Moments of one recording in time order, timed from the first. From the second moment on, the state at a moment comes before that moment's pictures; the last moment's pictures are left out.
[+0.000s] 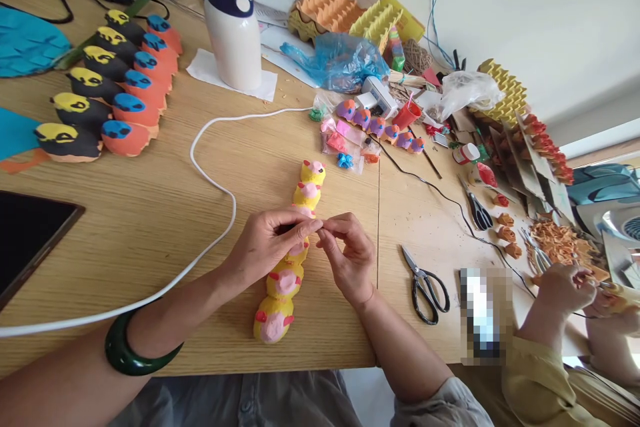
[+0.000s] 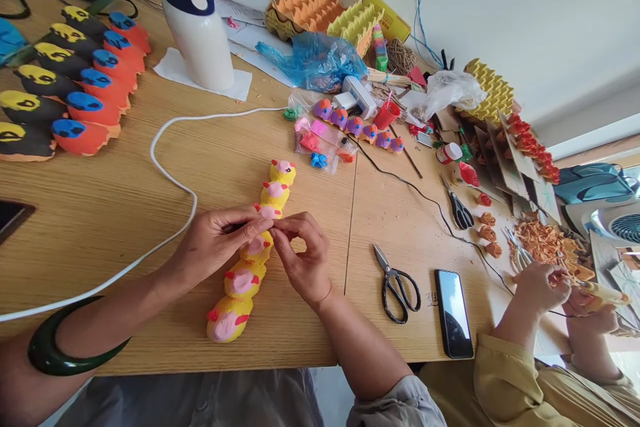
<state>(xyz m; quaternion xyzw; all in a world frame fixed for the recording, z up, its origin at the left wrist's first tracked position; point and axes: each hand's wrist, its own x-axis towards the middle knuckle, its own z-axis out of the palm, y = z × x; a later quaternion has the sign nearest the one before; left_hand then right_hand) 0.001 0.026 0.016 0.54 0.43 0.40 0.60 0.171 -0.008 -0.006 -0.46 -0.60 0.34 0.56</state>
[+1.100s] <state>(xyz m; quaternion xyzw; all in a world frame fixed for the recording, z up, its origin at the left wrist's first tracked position) 0.002 0.043 0.008 0.31 0.40 0.51 0.69 0.175 0.015 -0.014 -0.51 -0.36 0.53 0.57</state>
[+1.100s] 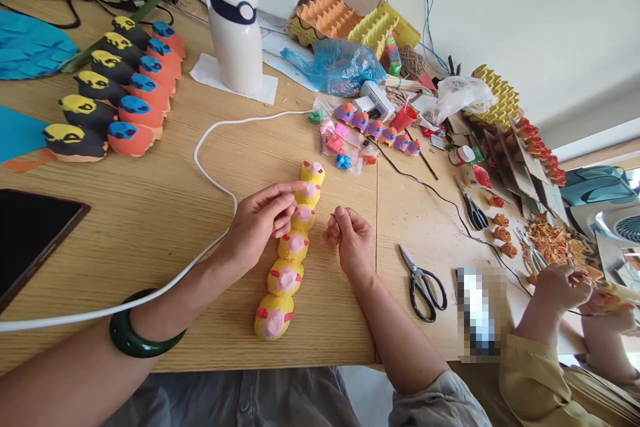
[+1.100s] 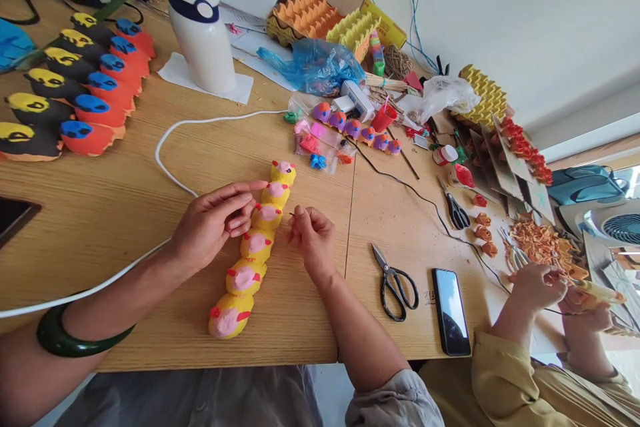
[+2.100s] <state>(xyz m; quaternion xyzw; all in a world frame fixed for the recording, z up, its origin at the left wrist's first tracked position) 0.007 0.029 0.018 0.35 0.37 0.45 0.74 0.166 0.003 -0.008 -0.51 -0.39 0.55 0.53</state>
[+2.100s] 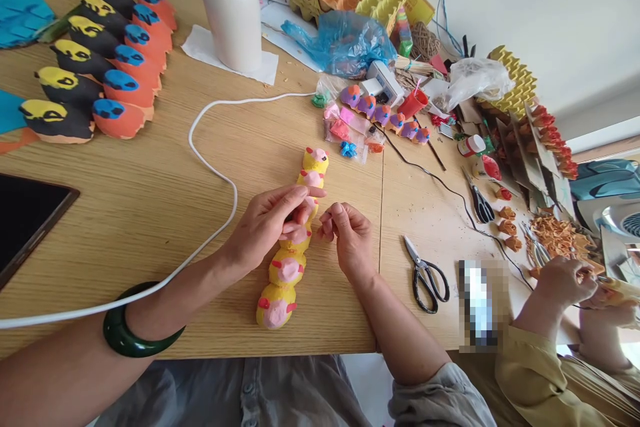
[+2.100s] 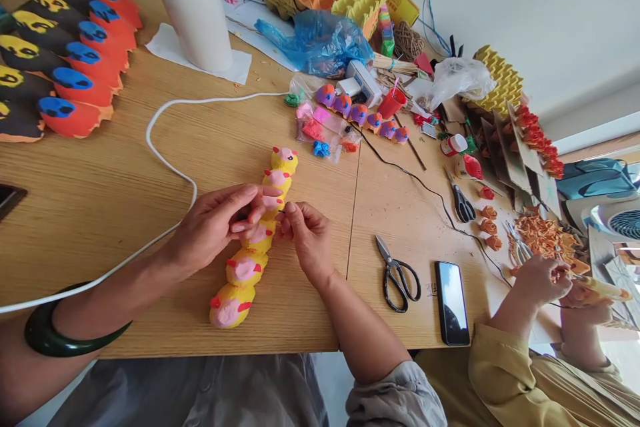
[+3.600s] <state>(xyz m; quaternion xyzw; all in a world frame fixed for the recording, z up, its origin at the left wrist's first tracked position) 0.001 0.023 0.014 0.58 0.42 0.42 0.56 0.166 -0.003 -0.001 -0.51 -0.45 0.51 0.52</state>
